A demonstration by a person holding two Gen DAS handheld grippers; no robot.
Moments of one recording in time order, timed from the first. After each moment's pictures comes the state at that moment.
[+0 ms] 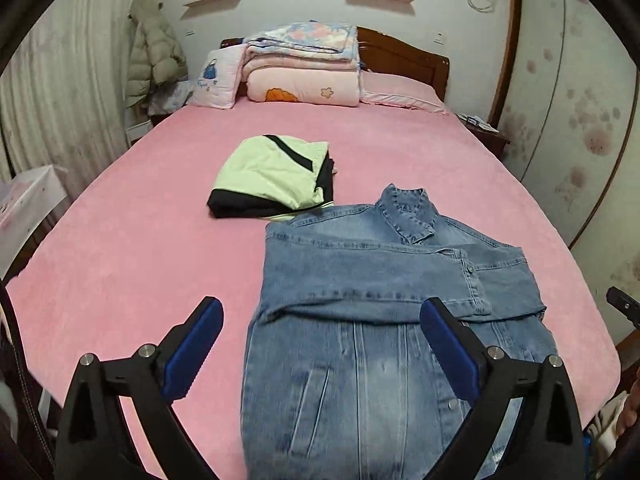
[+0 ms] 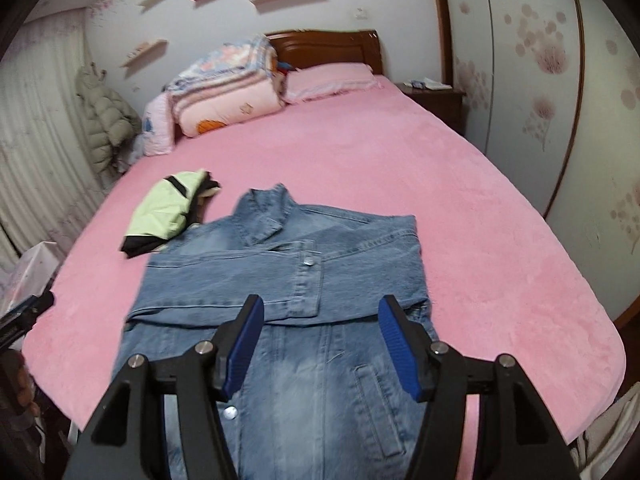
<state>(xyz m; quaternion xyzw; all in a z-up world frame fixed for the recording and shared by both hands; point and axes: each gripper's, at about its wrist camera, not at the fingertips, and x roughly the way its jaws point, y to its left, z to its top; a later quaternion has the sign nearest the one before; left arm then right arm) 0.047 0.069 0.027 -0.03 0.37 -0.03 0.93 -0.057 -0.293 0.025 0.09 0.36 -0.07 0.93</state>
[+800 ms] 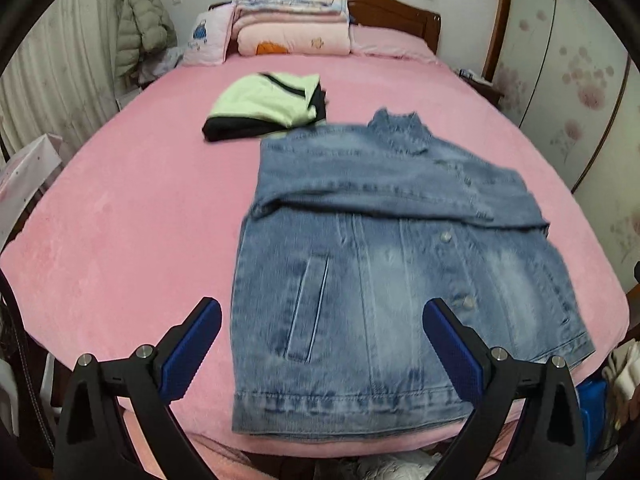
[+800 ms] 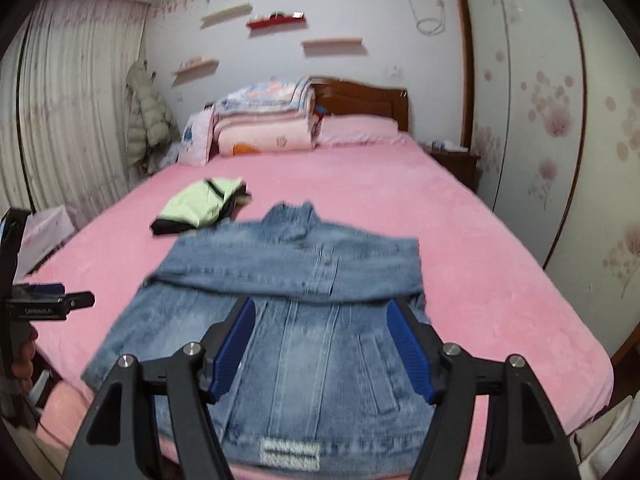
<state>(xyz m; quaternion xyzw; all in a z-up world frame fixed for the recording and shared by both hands) -0.022 0.061 -0.060 -0.01 0.44 -0.04 0.89 -0.163 -0.255 -0.020 0.01 0.30 -0.05 0.95</state>
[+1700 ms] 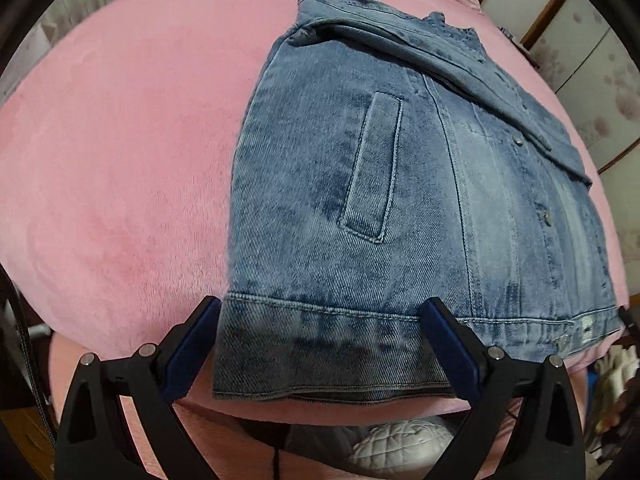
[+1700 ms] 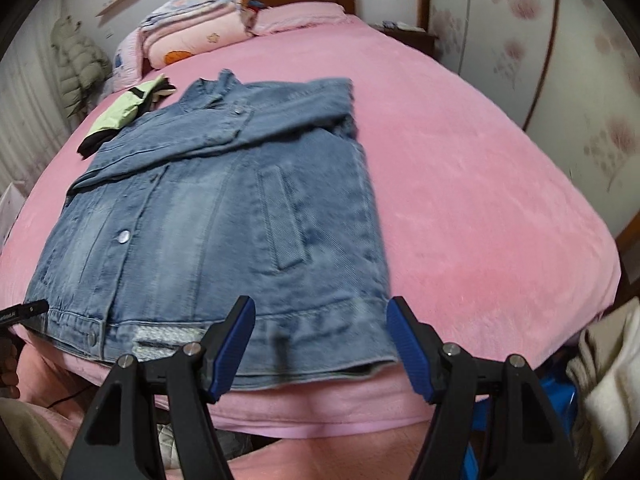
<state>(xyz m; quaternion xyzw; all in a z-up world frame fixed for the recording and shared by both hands) -0.027 0.118 -0.199 -0.10 0.57 -0.04 0.81 -0.176 -0.348 -0.141 0.09 0.47 -0.12 0.87</state>
